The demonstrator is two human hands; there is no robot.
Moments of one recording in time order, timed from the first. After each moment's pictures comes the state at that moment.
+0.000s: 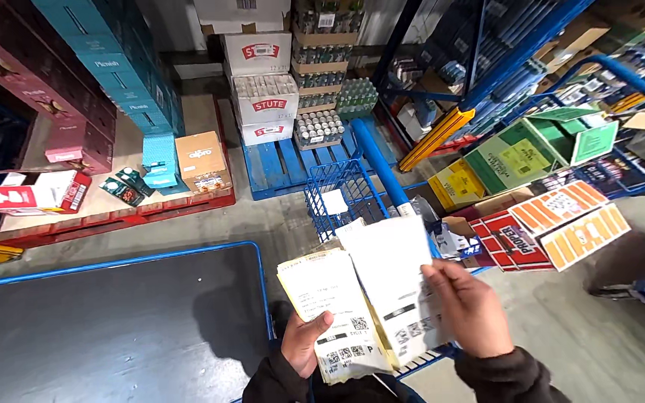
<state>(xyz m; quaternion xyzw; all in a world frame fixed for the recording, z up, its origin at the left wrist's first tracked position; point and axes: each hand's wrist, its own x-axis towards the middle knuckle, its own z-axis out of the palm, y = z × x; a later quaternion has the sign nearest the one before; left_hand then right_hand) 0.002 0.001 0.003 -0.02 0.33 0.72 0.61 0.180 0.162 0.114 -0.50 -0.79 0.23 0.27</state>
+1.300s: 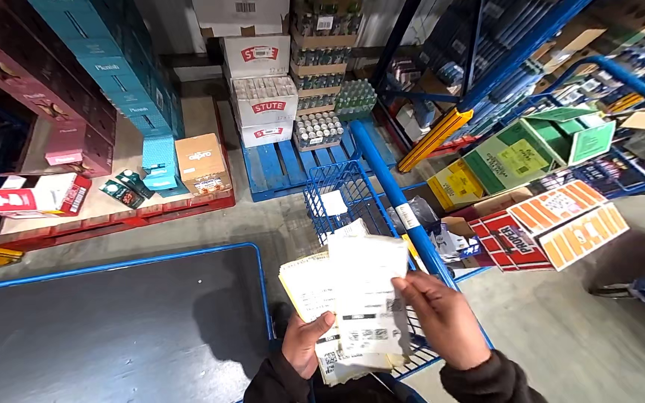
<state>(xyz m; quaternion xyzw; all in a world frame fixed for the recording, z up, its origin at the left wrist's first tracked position) 0.004 0.003 0.007 -0.02 0.35 0.71 0.60 0.166 0.145 0.104 -0.45 -0.81 0.29 0.25</state>
